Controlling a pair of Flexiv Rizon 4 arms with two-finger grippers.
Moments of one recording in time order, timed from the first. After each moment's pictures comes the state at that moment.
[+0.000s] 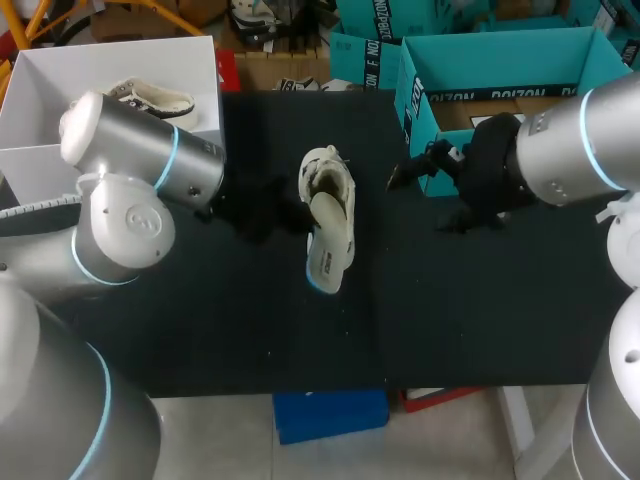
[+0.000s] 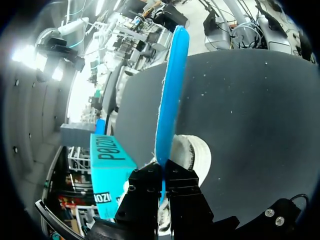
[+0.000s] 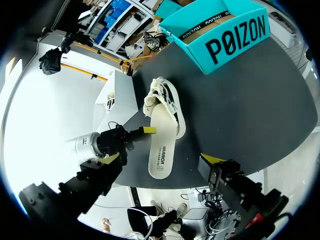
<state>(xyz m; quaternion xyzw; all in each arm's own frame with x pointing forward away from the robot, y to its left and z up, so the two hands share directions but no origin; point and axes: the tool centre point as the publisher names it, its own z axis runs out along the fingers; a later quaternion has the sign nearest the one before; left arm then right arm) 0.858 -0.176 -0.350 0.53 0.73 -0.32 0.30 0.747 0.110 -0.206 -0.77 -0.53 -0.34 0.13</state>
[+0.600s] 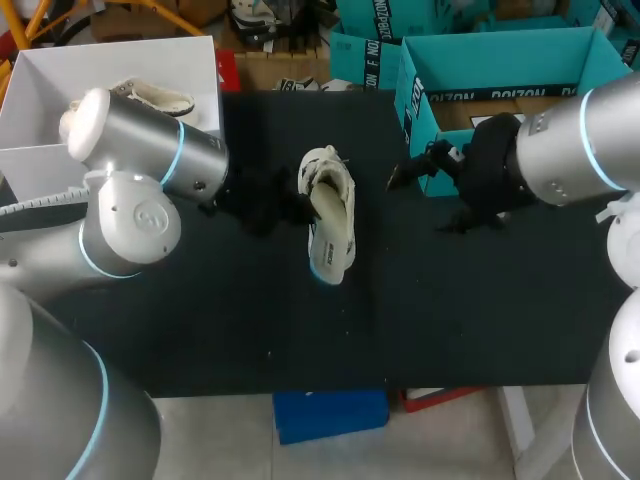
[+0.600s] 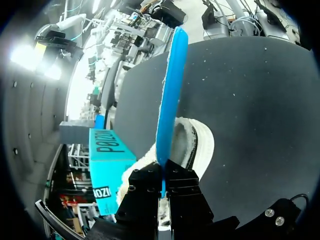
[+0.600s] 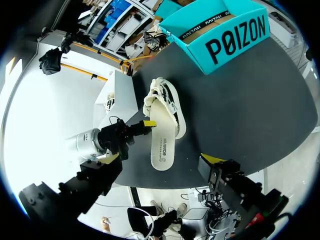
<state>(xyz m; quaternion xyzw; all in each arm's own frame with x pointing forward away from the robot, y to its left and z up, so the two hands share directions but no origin) 0.880 -0.175 -0.355 0.53 0.73 -0.30 0.31 0.747 0.110 -0.206 -0.77 -0.53 -0.34 0.13</state>
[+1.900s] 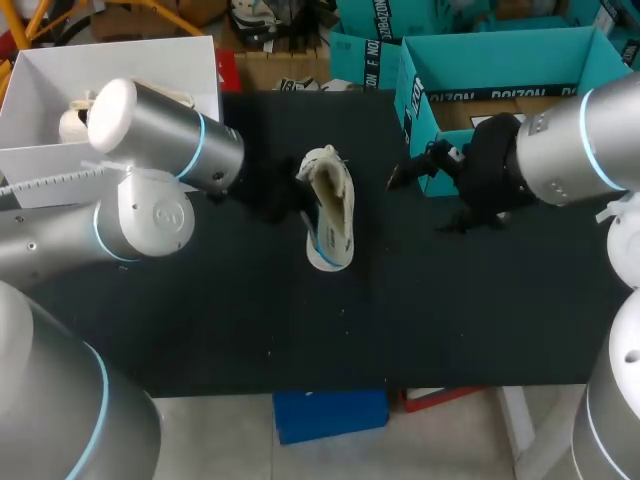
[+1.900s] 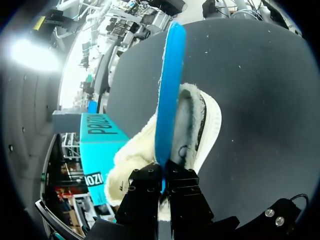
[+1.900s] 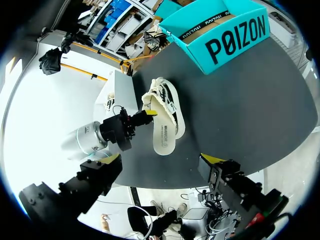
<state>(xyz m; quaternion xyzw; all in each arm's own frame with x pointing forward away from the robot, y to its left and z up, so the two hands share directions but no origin) 0.922 -0.175 -0.365 0.51 0.76 -0.24 0.32 0.747 0.110 -0.206 -0.77 -0.53 -0.34 0.13</state>
